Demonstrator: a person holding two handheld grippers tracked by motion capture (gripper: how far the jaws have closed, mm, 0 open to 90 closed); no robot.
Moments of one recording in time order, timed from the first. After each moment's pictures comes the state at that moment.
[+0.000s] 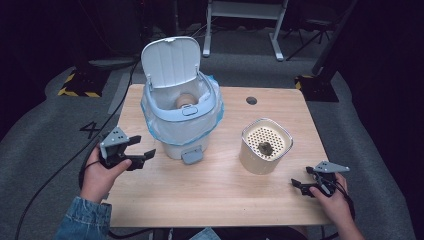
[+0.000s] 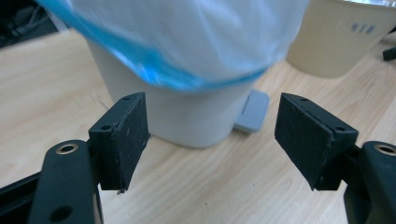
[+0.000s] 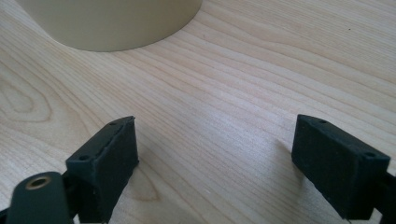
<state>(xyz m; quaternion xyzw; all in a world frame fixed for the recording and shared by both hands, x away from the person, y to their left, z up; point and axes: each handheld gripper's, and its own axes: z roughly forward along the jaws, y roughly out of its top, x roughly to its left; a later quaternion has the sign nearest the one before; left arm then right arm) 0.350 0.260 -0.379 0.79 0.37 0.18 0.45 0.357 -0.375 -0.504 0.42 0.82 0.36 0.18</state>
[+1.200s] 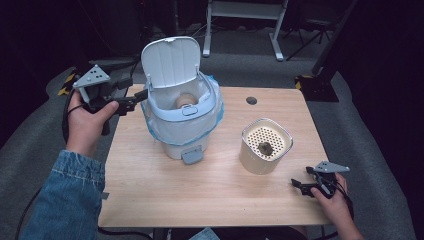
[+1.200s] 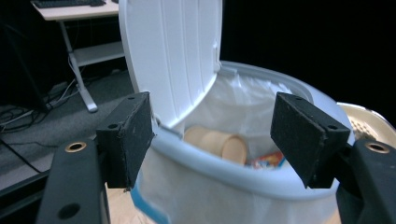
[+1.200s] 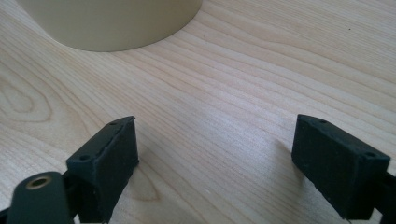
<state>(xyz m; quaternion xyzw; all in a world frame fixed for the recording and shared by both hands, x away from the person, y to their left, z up) 0.414 0.270 -0.265 0.72 0.35 0.24 0.55 0.357 -0.375 -0.504 0.42 0.82 0.36 0.18</state>
